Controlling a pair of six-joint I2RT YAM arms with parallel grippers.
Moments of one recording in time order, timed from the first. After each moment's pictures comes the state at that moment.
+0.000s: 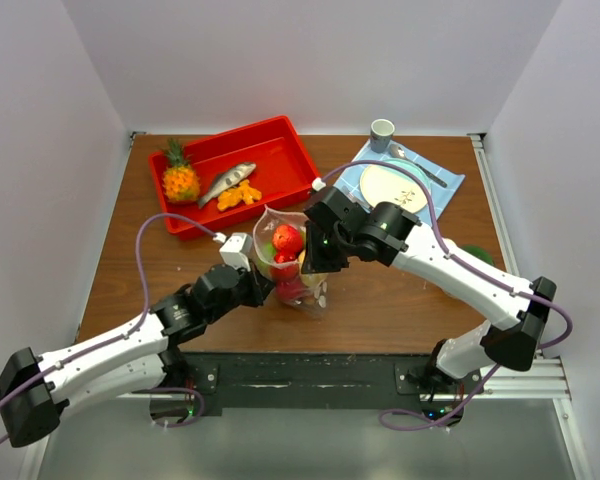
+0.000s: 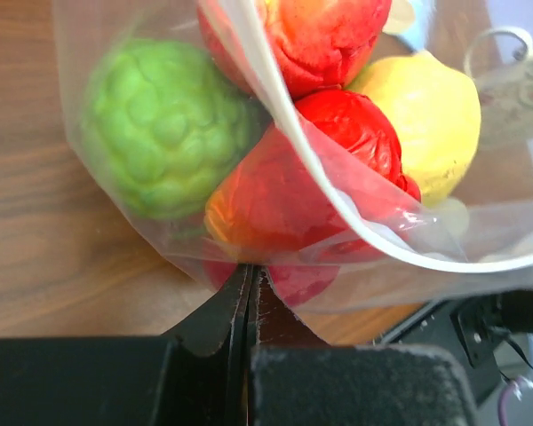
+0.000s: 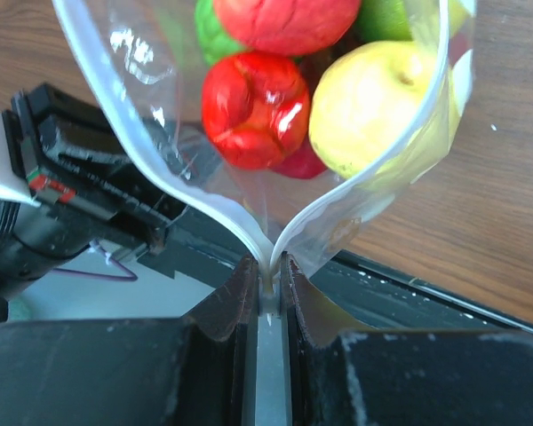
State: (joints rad) left arm -0.91 0.81 0.43 -0.09 -0.22 -0.72; right arm 0.98 1.47 1.56 -1.06 0.08 0.85
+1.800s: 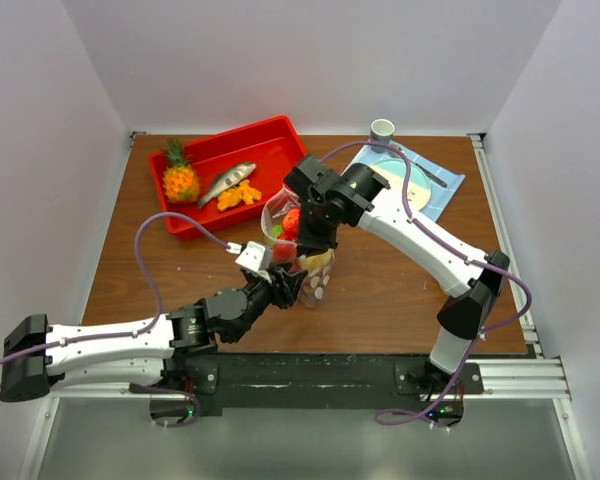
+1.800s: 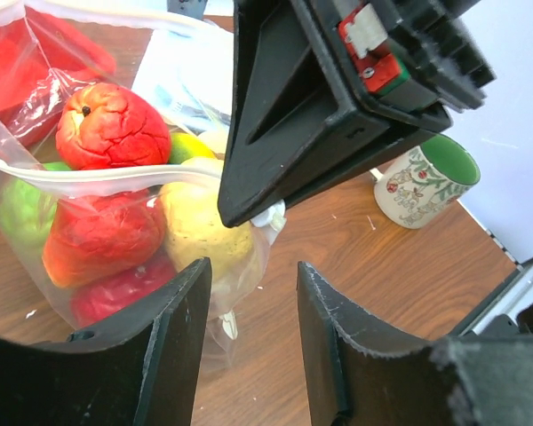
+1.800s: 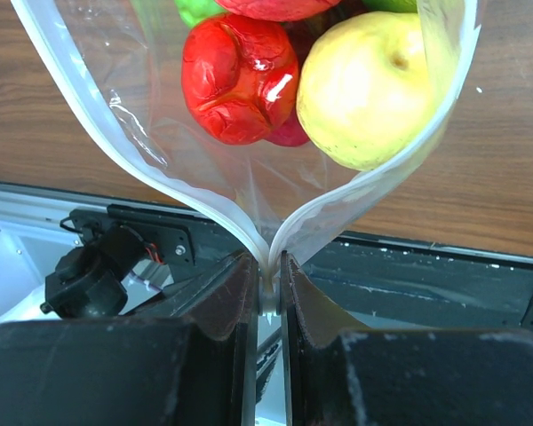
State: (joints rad) left arm -1.28 0.90 0.50 0.34 -0.67 -0.41; right arm 0.90 1.75 1.93 -1.34 0.06 1.00
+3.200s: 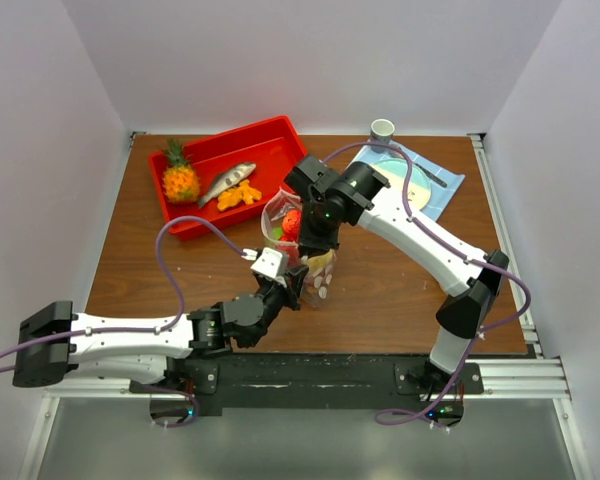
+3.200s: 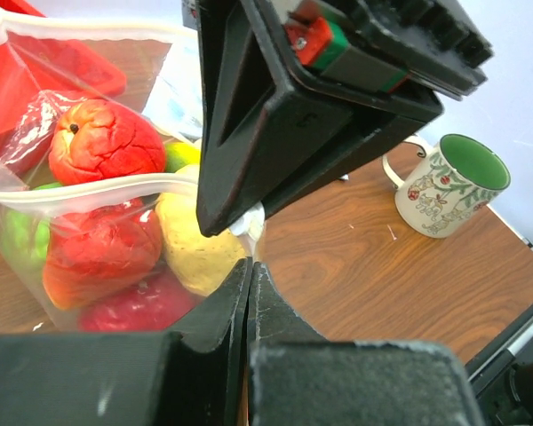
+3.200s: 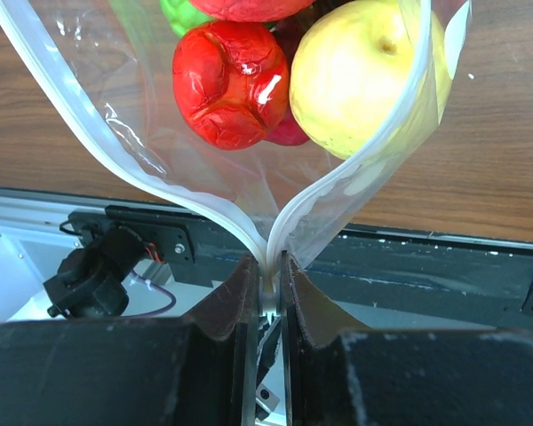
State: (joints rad) left arm -1.35 1.05 0.52 0.48 -0.80 -0.32; right arm 0.89 1.76 1.95 -1.37 0.06 1.02
